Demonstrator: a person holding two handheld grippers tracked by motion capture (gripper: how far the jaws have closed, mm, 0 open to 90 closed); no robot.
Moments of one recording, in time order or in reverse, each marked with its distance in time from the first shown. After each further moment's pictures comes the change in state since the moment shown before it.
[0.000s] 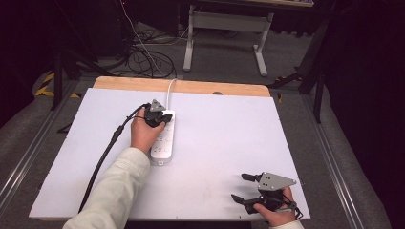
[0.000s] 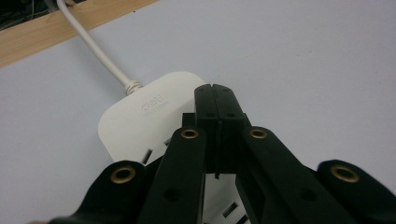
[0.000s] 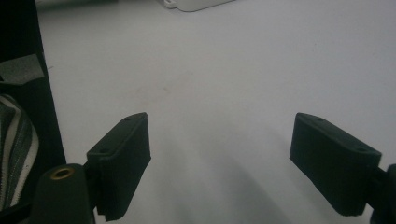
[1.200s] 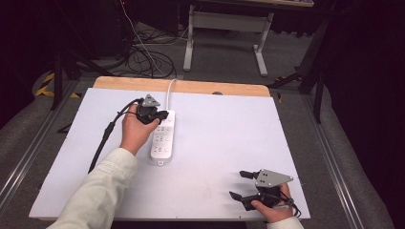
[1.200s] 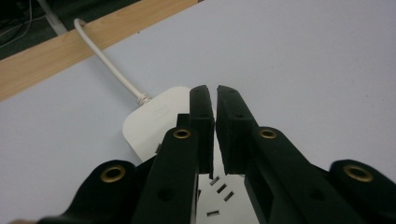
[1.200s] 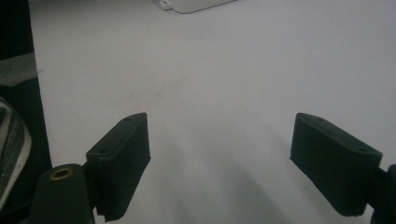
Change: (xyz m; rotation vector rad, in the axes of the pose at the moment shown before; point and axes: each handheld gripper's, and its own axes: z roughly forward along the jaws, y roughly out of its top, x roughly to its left) left arm -0.002 0.020 -0.045 -0.002 -0.017 0.032; right arm -0.005 0.005 0.008 0.003 0.000 -0.008
